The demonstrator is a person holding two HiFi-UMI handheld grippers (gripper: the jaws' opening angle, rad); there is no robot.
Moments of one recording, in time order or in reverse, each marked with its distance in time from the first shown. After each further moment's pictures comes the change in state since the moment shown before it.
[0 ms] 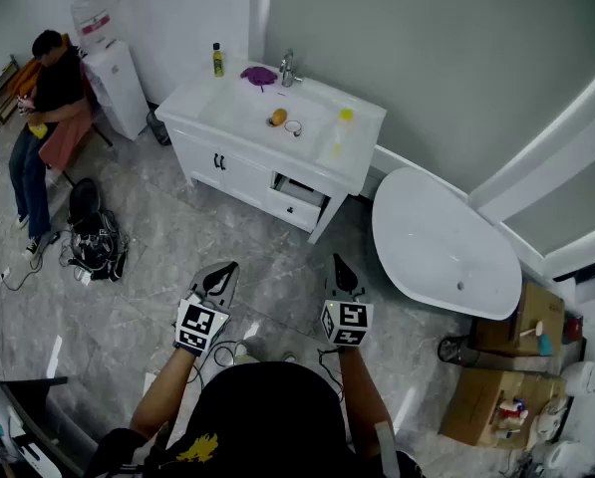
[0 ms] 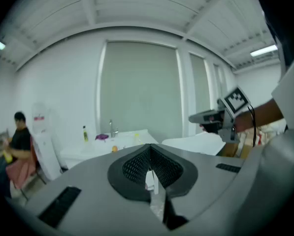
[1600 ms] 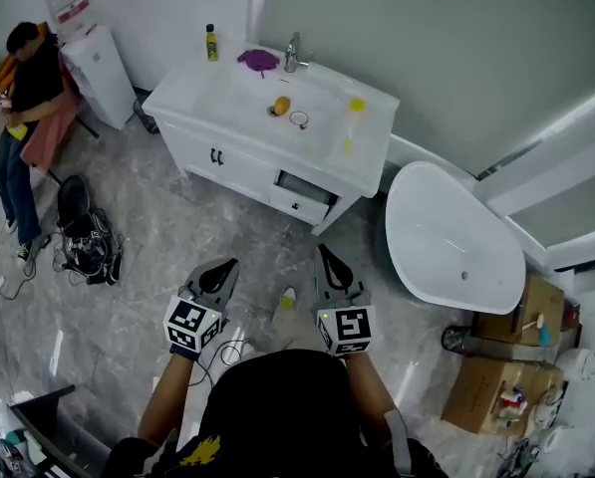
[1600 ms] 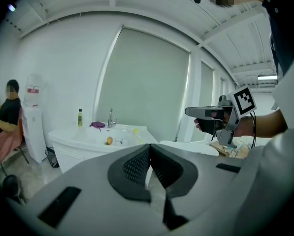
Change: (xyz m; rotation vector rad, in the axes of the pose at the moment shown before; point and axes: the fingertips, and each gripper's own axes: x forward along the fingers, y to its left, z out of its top) left arm 0.059 0.108 -0.027 -0.214 0.050 -0.113; right arm 0.111 0.075 0.053 -0.081 -0.052 0.122
